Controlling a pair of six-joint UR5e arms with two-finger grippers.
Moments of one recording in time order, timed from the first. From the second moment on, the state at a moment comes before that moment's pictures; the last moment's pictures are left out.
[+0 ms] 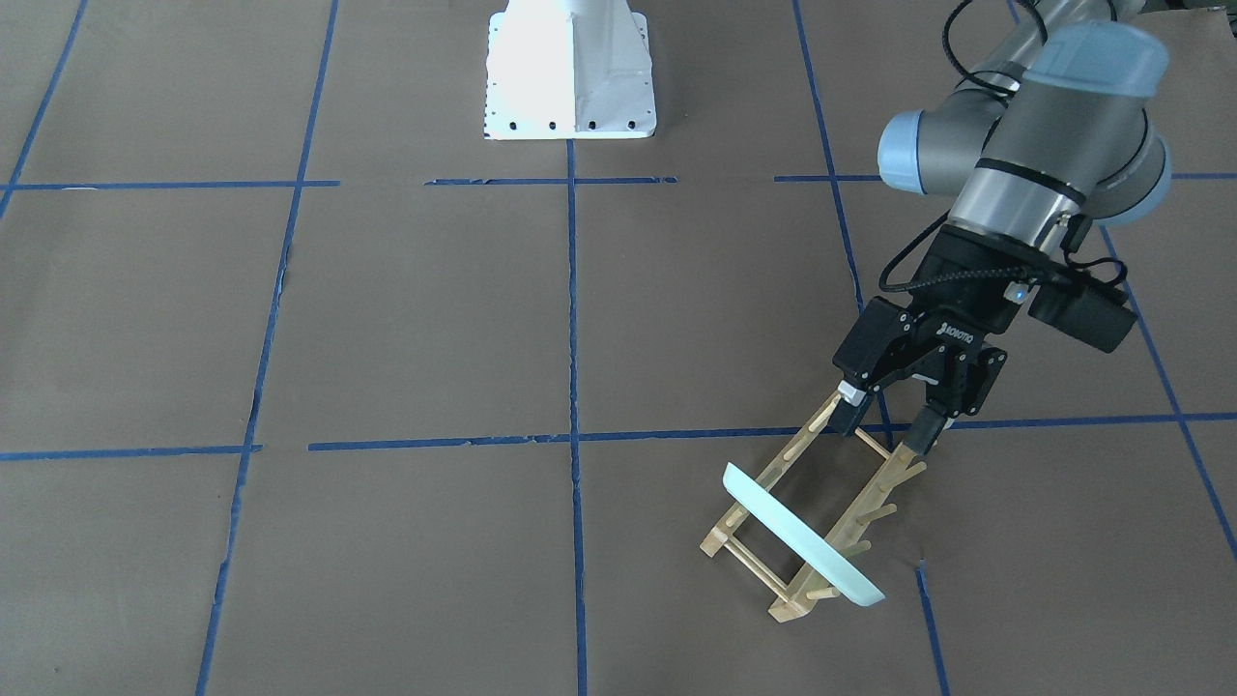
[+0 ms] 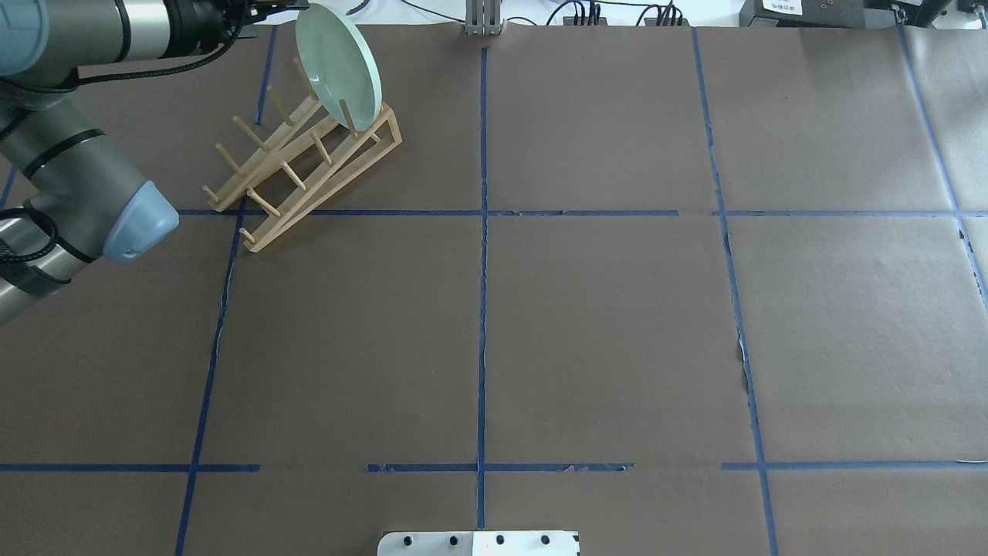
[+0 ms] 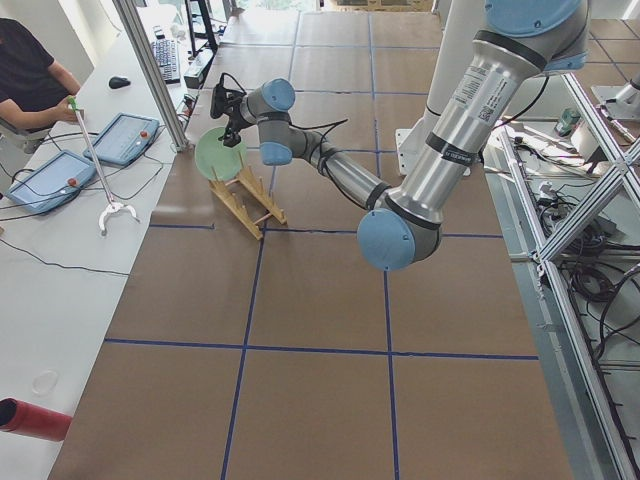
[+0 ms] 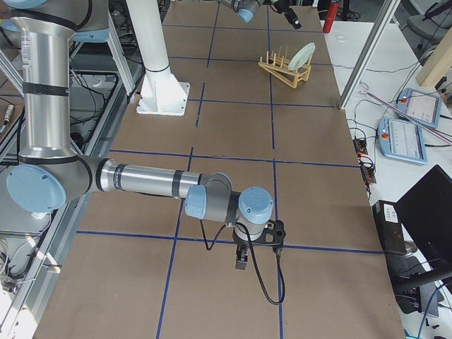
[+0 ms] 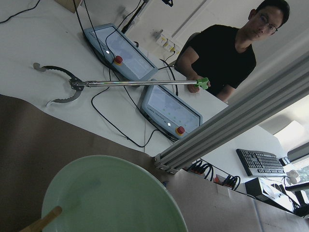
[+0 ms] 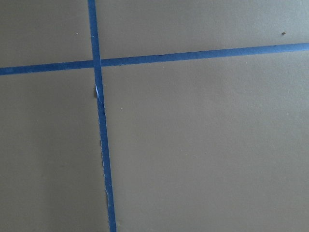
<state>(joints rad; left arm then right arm) -0.98 -2.06 -1.68 -2.36 -1.79 -1.22 1.62 -1.62 1.56 -1.63 2.31 -0.02</state>
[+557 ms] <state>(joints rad) -1.21 -1.99 -1.81 -1.97 -2.08 -0.74 1.62 -1.62 1.56 -1.63 2.31 -0.02</state>
